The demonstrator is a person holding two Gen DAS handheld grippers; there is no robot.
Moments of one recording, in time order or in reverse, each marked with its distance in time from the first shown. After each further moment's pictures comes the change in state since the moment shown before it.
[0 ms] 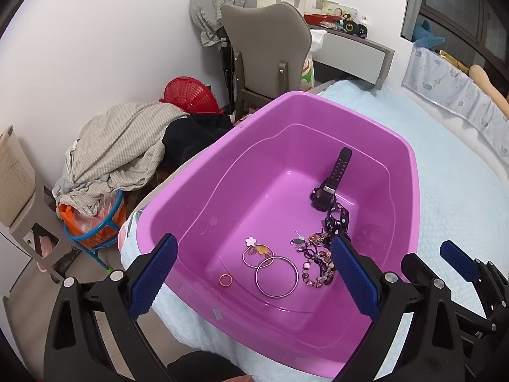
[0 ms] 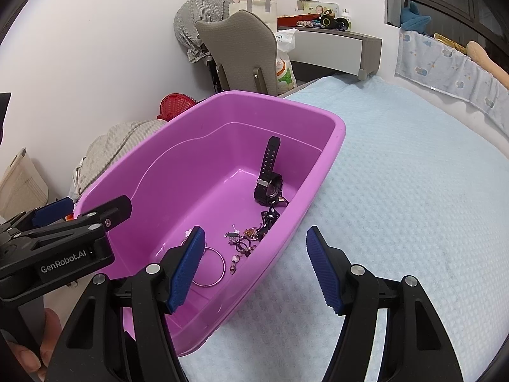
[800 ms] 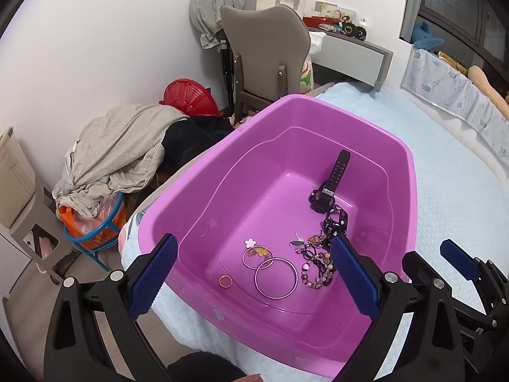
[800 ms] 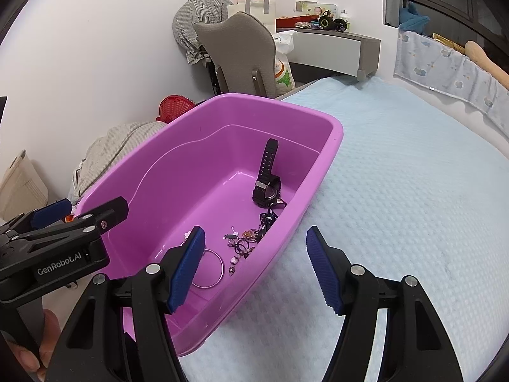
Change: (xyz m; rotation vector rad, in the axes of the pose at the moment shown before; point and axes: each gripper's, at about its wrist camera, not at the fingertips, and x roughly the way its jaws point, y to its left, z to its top) left arm 0.001 -0.001 0.003 0.002 -0.005 0.001; right arm -0.001 -0.005 0.003 0.003 -0.005 -0.001
